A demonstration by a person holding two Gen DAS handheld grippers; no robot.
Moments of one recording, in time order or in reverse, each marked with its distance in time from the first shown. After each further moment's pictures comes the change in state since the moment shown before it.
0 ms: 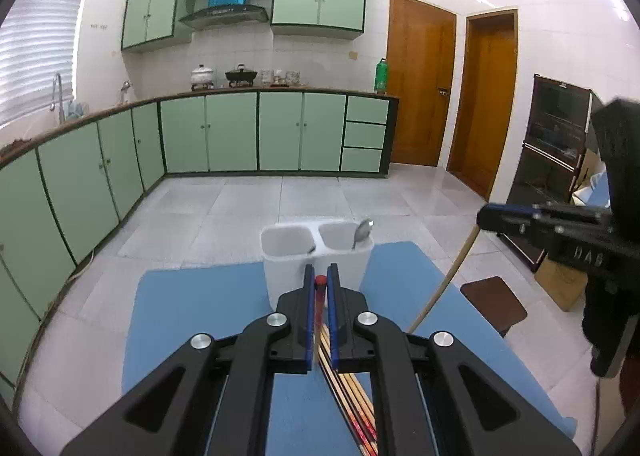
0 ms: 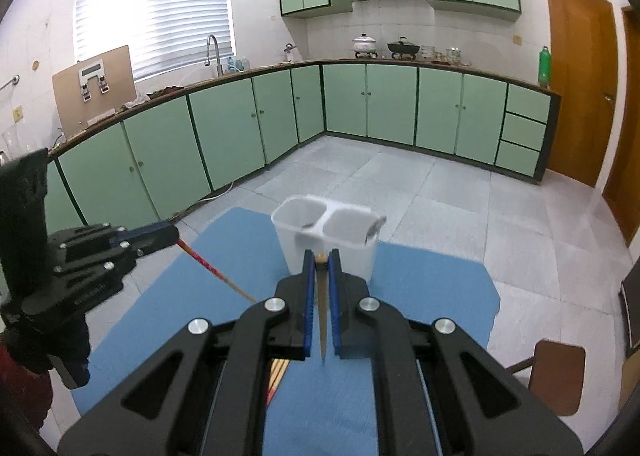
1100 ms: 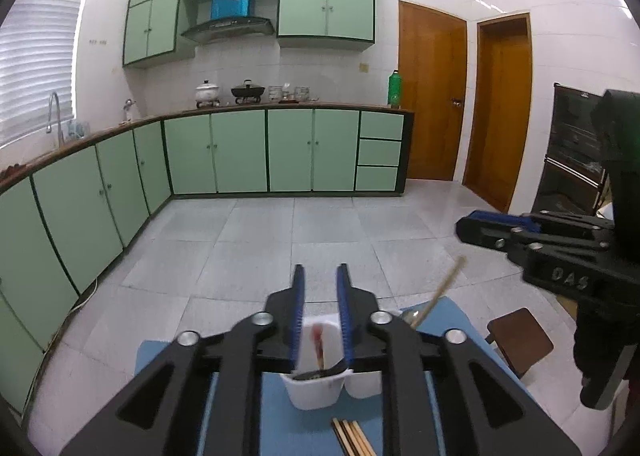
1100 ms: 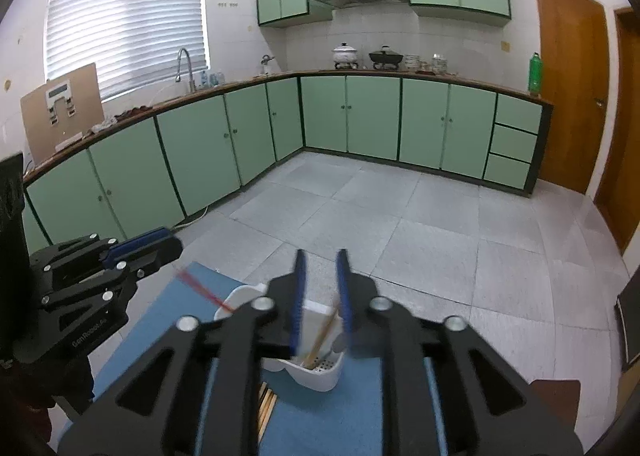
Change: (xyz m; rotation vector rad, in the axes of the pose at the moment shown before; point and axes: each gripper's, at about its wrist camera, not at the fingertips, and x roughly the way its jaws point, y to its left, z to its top) left arm 0.096 0.019 0.084 0.008 -0.045 0.050; right arm 0.093 -0.046 0.082 0.037 -0.048 -0.091
